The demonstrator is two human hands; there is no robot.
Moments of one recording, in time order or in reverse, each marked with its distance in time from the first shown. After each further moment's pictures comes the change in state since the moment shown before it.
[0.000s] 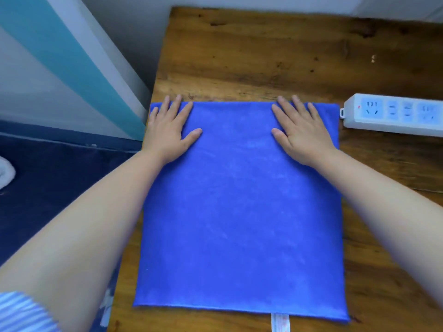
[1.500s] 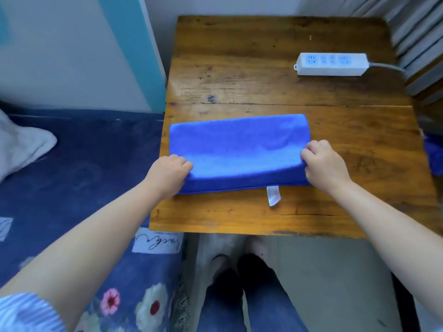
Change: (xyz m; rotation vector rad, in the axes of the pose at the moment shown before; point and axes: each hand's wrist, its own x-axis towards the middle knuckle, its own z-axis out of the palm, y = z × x) left_hand -0.256 -0.017 0.026 0.366 0.116 0.606; right_hand -0.267 -0.051 0.061 -0.126 0.416 0.071
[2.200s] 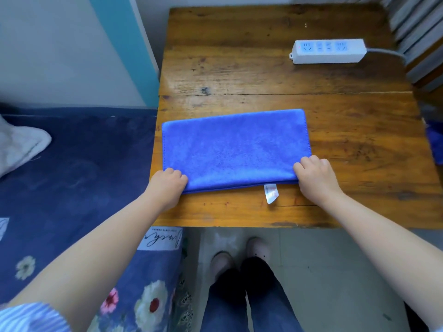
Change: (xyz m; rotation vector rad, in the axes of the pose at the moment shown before) left_hand -0.011 0.037 0.017 0.113 -0.449 -0.211; right_hand -0.037 -0.007 0.039 -0.169 0.078 -0.103
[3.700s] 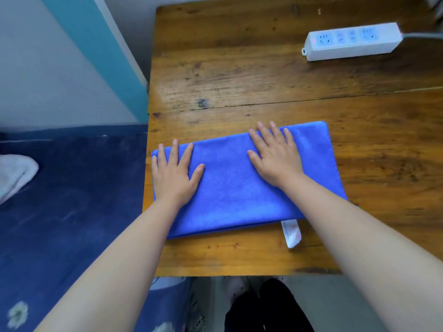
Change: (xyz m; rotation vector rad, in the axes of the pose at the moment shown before) left_hand 0.088 -0.009 -0.013 -0.573 0.214 -0.403; right_hand 0.129 -0.047 0.019 0.371 -0.424 0.223
